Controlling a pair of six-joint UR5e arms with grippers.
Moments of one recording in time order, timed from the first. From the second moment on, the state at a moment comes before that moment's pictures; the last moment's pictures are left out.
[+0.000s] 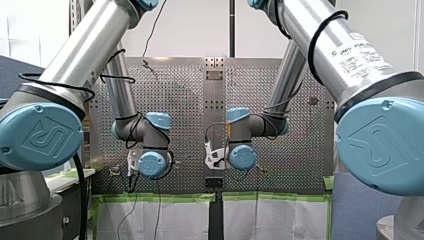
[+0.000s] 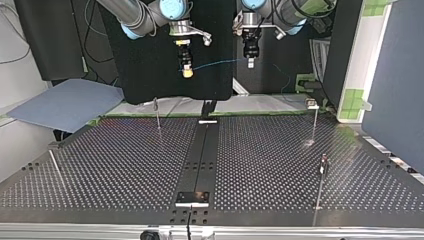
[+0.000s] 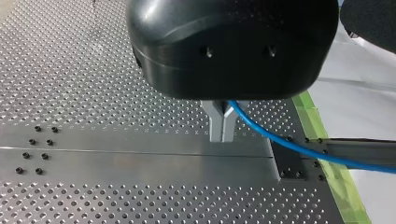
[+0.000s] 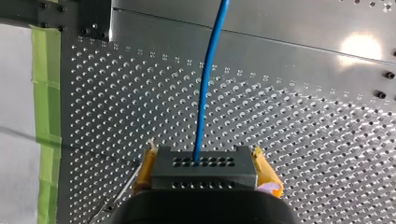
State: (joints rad) left arm -0.56 -2.08 -2.35 -1.97 -2.14 -1.58; right arm 2.38 -0.94 1.98 -0.88 1.91 1.44
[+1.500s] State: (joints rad) left arm -0.47 -1.72 -2.17 -2.29 -2.29 -1.71; right arm 2.40 -1.29 1.76 -0.55 1.81 1.48
